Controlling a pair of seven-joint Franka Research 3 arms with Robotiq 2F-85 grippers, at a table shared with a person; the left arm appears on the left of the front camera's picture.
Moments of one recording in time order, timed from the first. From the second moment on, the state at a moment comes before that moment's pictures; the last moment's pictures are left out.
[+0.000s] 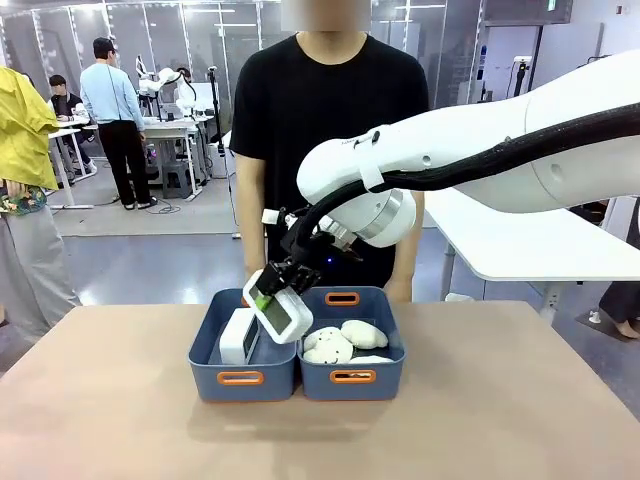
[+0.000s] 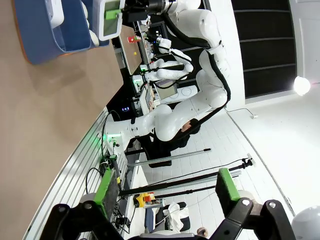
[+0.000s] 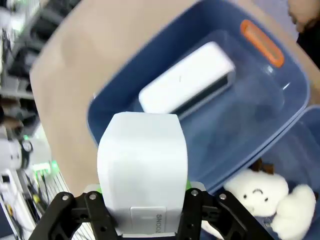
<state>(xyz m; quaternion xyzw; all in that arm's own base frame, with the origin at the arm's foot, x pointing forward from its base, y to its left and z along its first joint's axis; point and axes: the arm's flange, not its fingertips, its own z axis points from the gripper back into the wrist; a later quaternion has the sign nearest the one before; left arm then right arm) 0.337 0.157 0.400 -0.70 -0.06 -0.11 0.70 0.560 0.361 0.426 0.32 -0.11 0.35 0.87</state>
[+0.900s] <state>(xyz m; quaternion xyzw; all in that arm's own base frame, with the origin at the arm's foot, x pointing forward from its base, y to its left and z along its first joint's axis) 0.337 0.157 0.400 -0.70 -0.06 -0.11 0.70 0.598 0.379 0.355 0.38 -0.10 0.26 0.88</state>
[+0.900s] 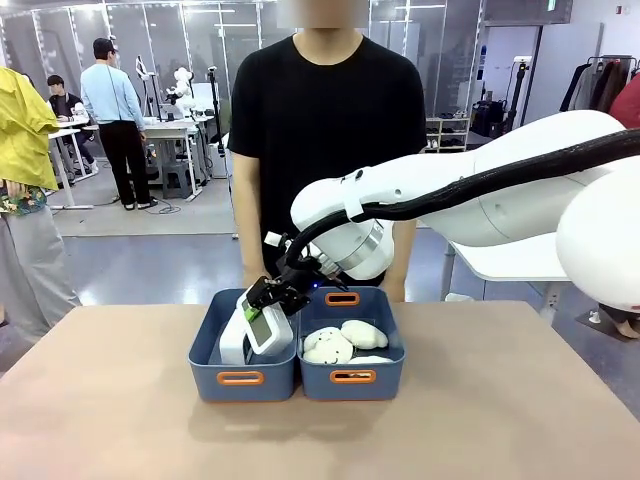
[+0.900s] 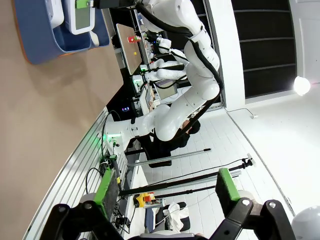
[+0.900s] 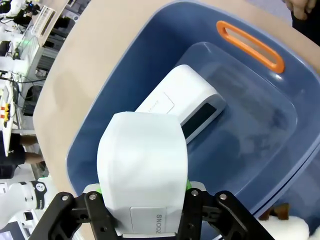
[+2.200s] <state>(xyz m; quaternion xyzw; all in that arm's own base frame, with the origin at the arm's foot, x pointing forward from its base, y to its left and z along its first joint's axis) 0.337 0.157 0.400 -0.70 -0.06 -0.11 0.70 0.590 0.388 0.361 0.38 -0.10 0.27 0.88</state>
